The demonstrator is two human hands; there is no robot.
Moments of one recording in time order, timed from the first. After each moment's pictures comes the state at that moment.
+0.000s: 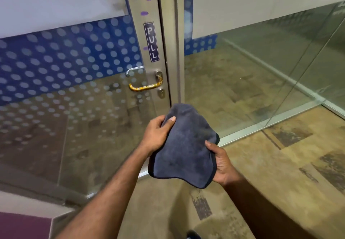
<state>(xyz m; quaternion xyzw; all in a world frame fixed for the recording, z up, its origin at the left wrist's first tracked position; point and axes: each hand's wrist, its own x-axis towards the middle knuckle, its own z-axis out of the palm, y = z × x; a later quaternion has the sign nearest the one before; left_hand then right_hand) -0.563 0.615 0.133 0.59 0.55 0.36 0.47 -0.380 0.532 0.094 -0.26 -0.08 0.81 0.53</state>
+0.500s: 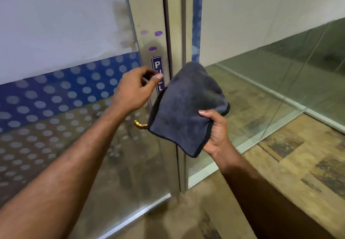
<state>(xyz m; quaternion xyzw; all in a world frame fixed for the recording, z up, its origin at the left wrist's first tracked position) -0.627 0.786 0.296 0.79 0.46 0.38 0.16 -0.444 0.680 0.210 -0.22 -0.17 0.68 0.68</state>
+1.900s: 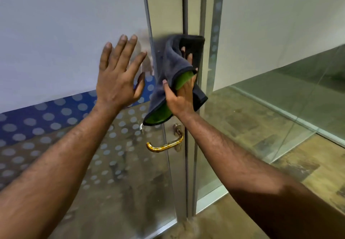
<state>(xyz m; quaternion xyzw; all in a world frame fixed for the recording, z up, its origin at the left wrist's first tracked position) -0.693 0.868 0.333 0.74 0.35 0.36 -0.44 -0.522 0.832 0.280 -0.45 -0.57 0.05 0.68</state>
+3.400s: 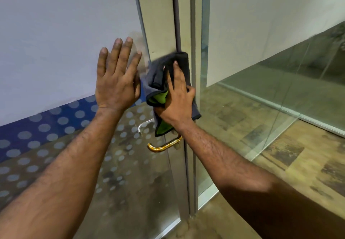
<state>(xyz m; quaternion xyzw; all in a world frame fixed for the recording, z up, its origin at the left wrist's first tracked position) -0.690 0.868 0.327 0.74 0.37 0.36 -0.43 -0.527 0.831 0.255 -0.65 -0.59 -0.18 0.44</state>
